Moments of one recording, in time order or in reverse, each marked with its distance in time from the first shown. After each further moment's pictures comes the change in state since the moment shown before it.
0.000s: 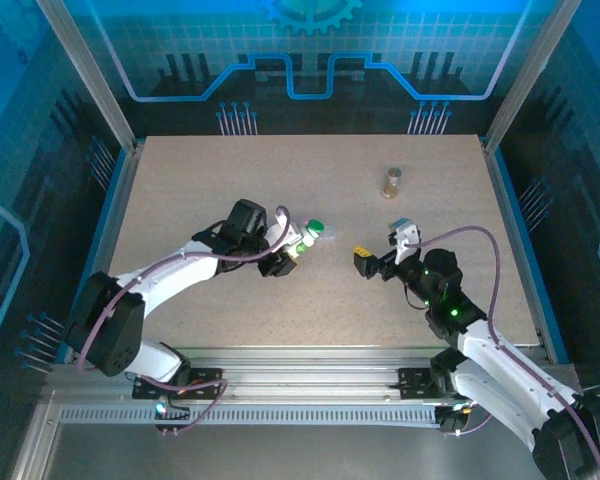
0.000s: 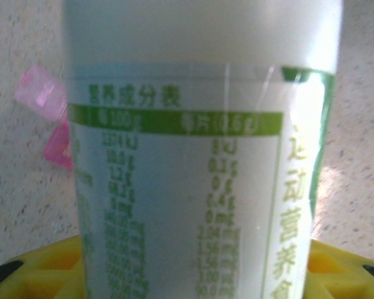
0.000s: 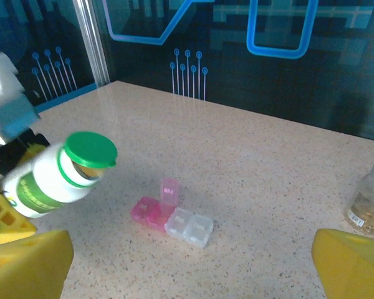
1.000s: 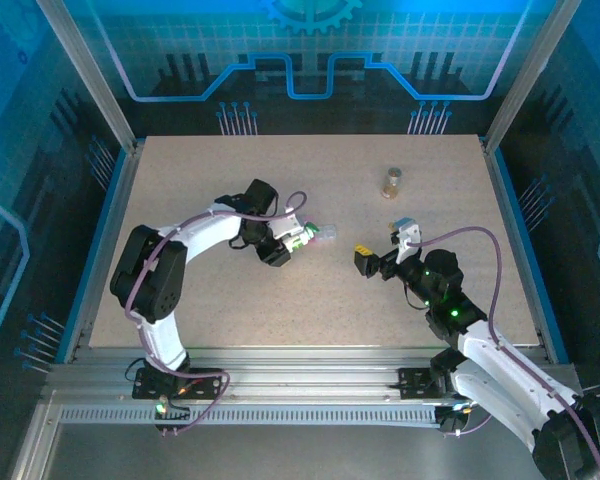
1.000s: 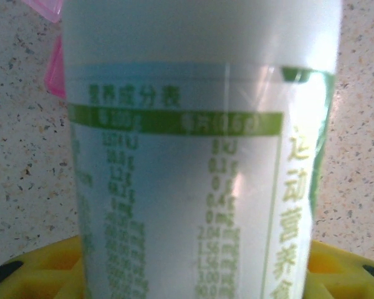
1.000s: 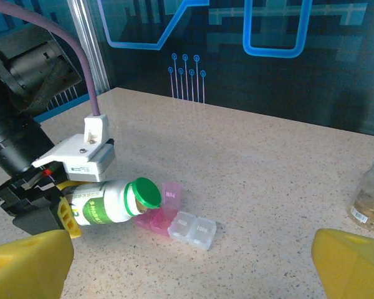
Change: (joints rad) left arm 0.074 0.359 0.343 -0.354 -0.066 0.161; right arm -0.002 -0.002 -0.005 0.006 0.002 0.039
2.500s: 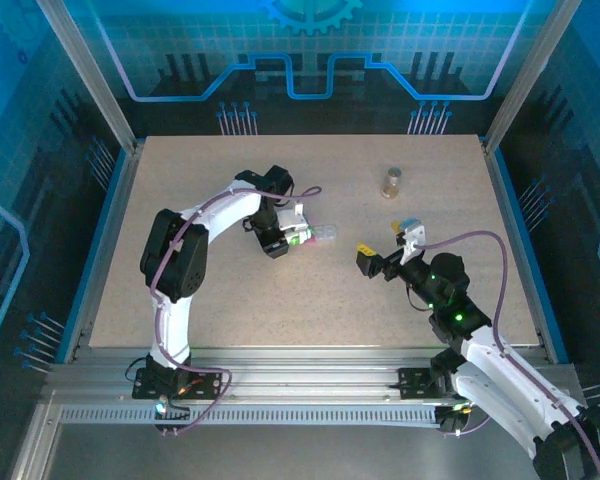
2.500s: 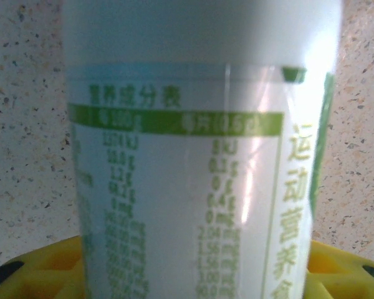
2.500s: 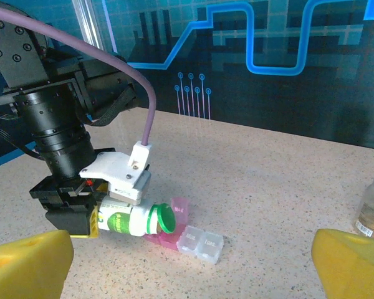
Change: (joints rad) left arm -0.034 0.220 0.374 -0.393 -0.206 0.084; right arm -0.005 -0.063 -0.003 -0.003 -0.019 0.026
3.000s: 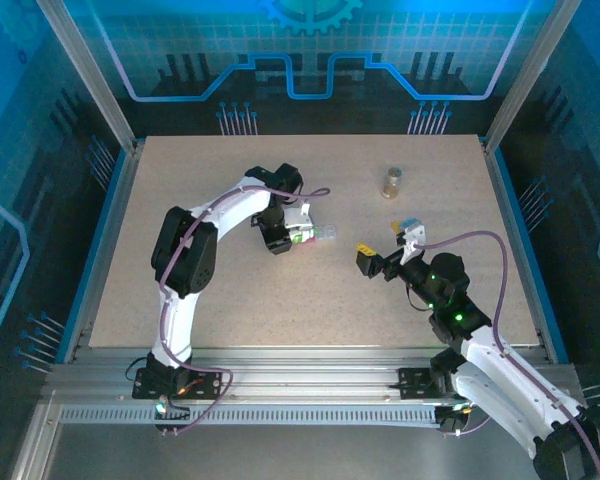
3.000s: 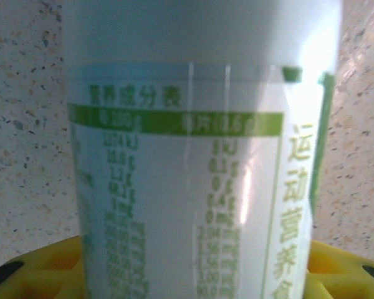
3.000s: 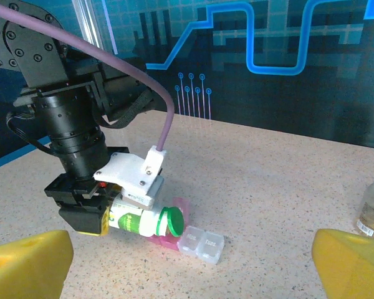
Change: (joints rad) left arm -0.029 0.076 0.111 -0.056 -0.102 0.045; right arm 0.000 0.001 0.000 0.001 0.000 0.004
